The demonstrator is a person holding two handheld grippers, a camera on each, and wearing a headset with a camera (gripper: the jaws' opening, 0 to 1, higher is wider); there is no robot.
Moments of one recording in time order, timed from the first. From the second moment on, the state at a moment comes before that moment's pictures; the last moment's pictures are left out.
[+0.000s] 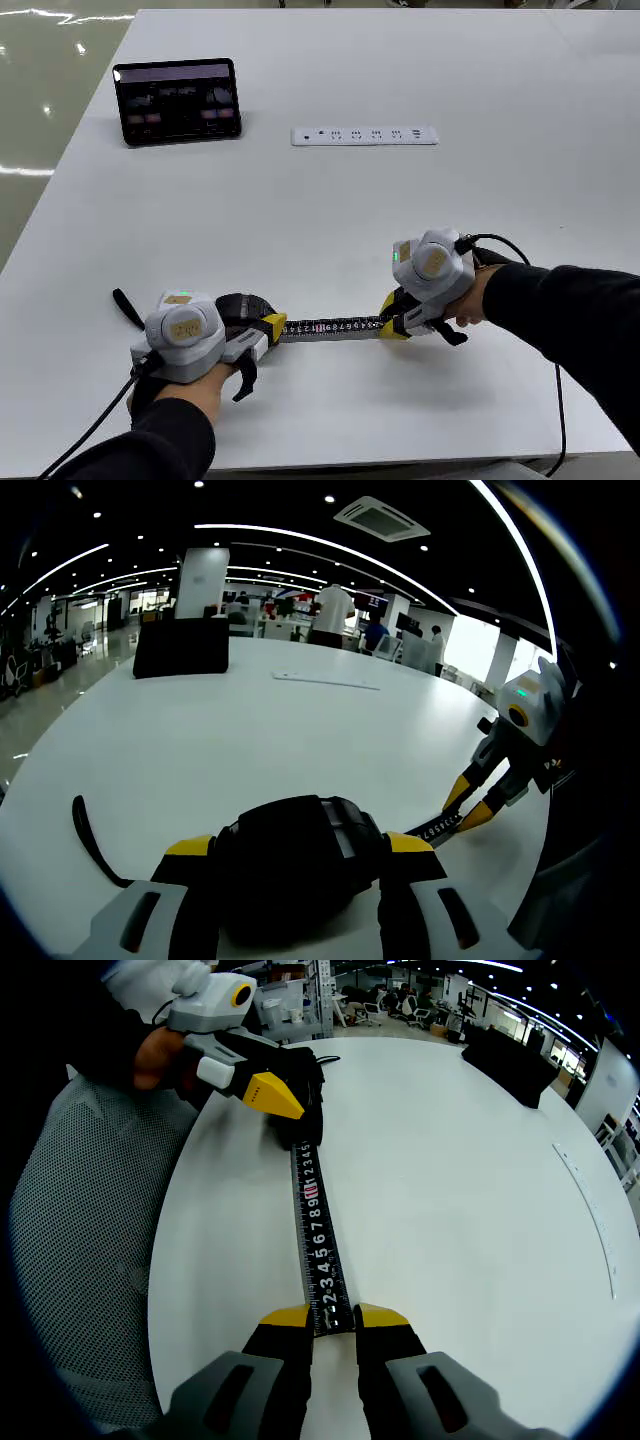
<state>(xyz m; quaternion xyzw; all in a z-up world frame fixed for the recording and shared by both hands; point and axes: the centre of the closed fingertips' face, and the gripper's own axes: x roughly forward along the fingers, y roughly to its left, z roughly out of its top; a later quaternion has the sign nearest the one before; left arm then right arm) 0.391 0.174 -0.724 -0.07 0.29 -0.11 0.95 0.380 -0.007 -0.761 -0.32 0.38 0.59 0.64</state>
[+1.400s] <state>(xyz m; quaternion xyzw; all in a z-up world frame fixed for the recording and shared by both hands) 0.392 0.176 -0.723 -0.08 0.29 -0.11 0.95 0.377 0.036 -0.756 -0.30 0.35 0.60 0.65</state>
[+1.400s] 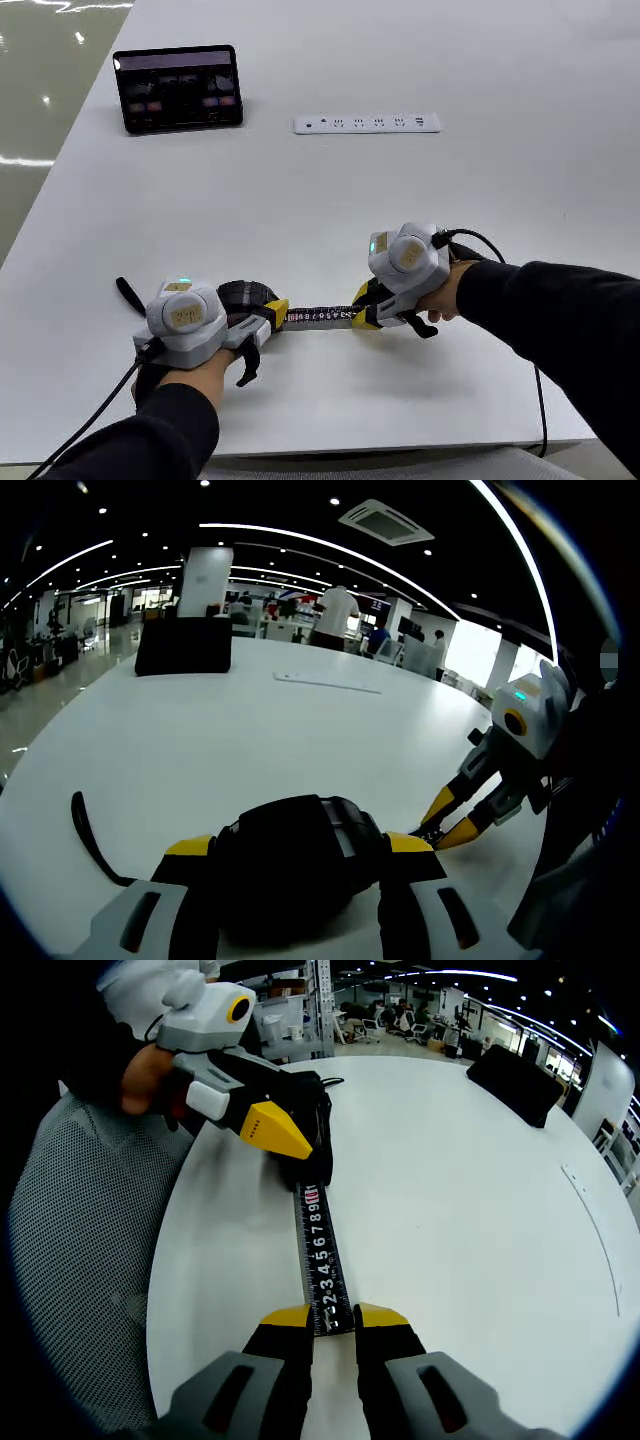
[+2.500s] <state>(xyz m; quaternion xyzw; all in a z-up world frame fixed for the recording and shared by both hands) 0.393 0.175 -0.723 -0.08 0.29 -0.11 0.95 0.374 0.077 -0.757 -0.29 0.33 0.61 0.66</state>
